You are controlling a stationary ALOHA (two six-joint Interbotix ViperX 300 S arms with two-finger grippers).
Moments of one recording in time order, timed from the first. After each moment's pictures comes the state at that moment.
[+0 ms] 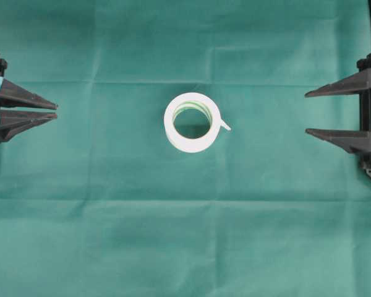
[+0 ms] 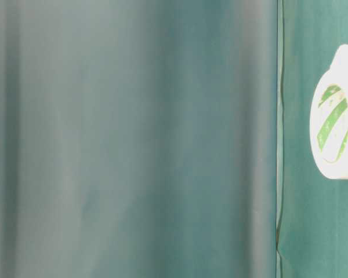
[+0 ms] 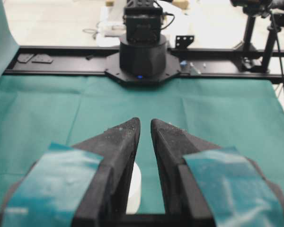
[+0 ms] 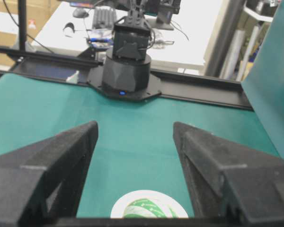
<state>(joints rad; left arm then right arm) 0.00 -0.96 1.17 0.00 -0.29 0.00 0.00 -0.96 1.19 0.00 -0.30 0.00</state>
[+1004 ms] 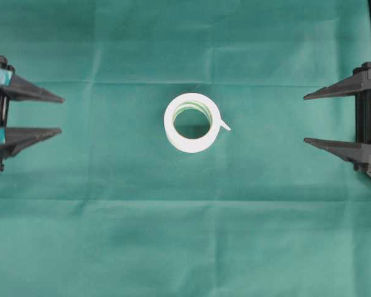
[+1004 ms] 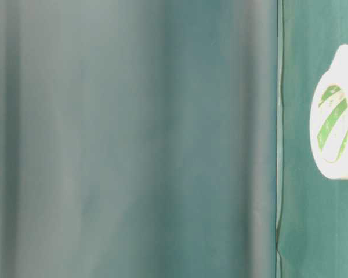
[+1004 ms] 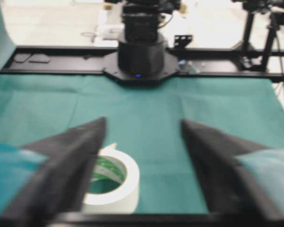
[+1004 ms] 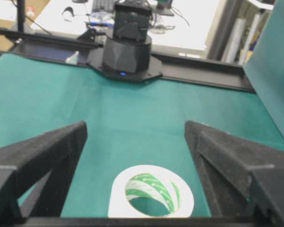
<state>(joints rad) -0.01 -0.91 1.22 -0.01 -0.41 0.01 -0.01 -0.96 1.28 0.00 -0.37 0.00</state>
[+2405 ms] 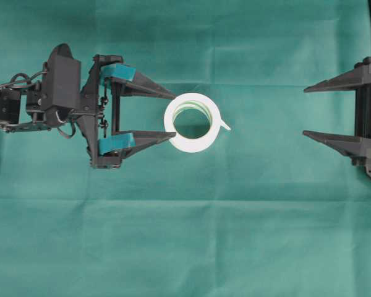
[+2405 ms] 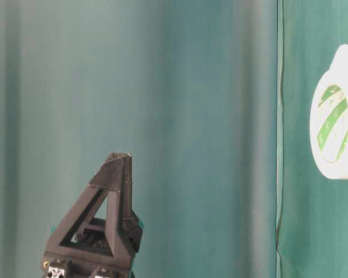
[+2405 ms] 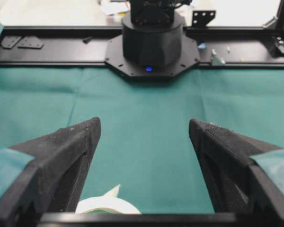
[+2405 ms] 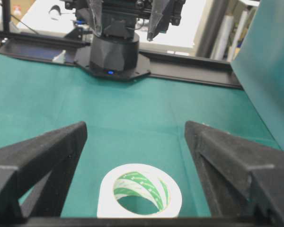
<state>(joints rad) 0.01 -0.25 0.78 -0.01 -0.49 0.04 -0.04 -0.95 1.28 0.00 -0.37 0.00</state>
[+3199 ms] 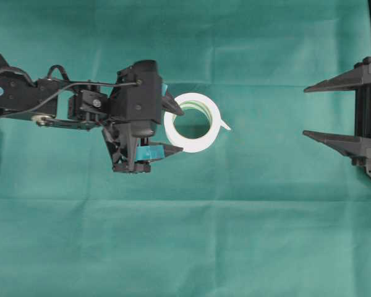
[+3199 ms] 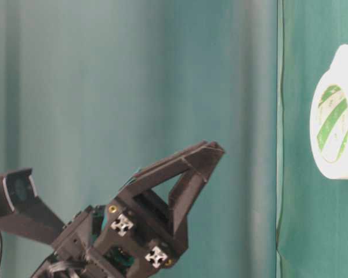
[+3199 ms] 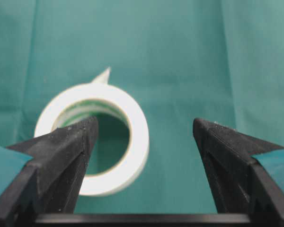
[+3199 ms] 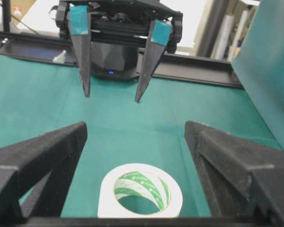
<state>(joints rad) 0.01 -0.12 0.51 -0.02 0.22 0.07 -0.05 -0.96 1.28 0.00 -0.37 0.00</state>
